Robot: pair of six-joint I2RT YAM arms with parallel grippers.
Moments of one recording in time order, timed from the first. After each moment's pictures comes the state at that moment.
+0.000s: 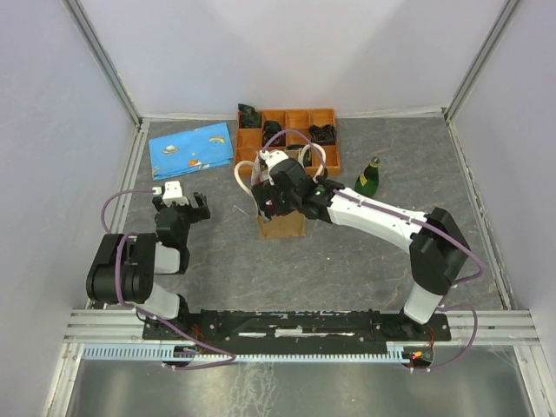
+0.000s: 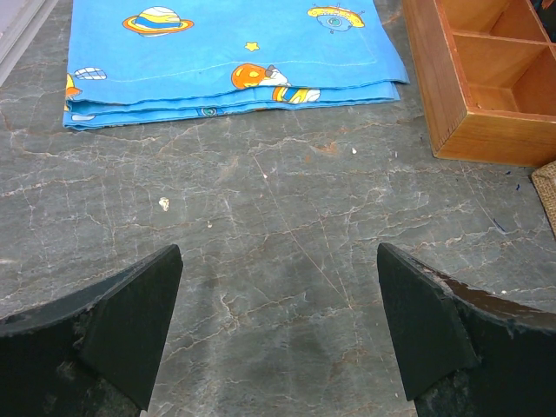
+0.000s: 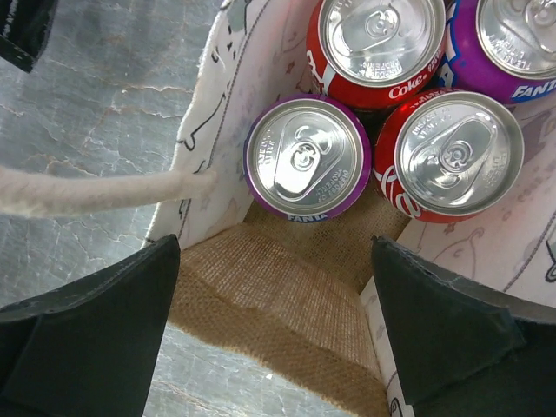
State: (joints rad) left arm 0.01 1.51 0.21 1.15 -0.04 -0.07; right arm 0.89 1.72 1.36 -0.36 0.14 0.29
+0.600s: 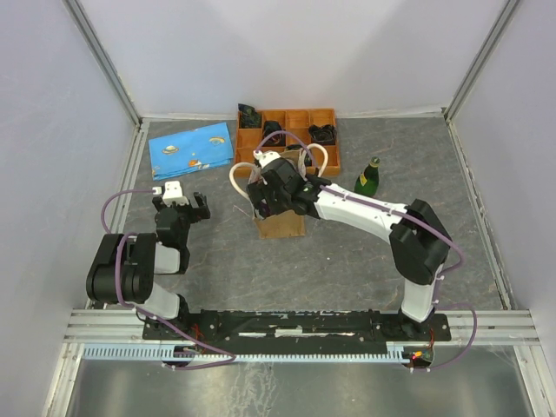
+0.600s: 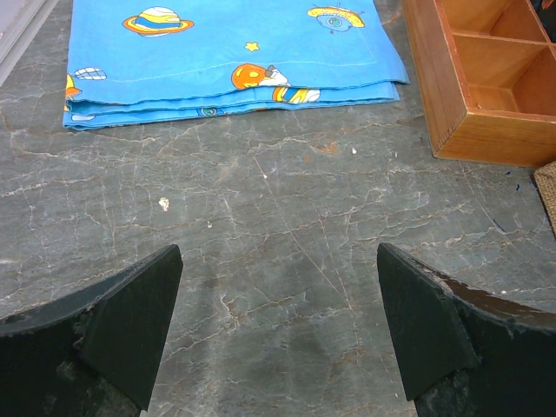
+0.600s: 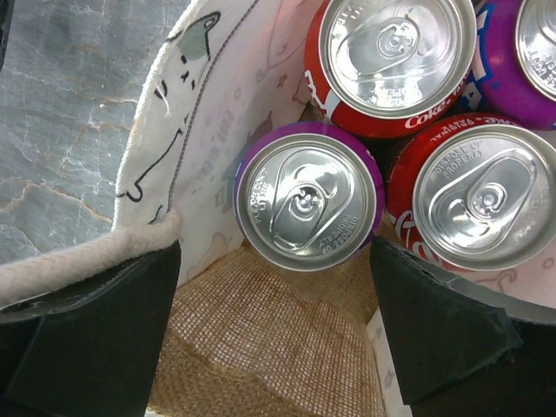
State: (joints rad) left arm 0.01 1.51 0.21 1.15 -0.04 -0.07; right arm 0.89 1.85 1.44 -0.38 0.16 0.31
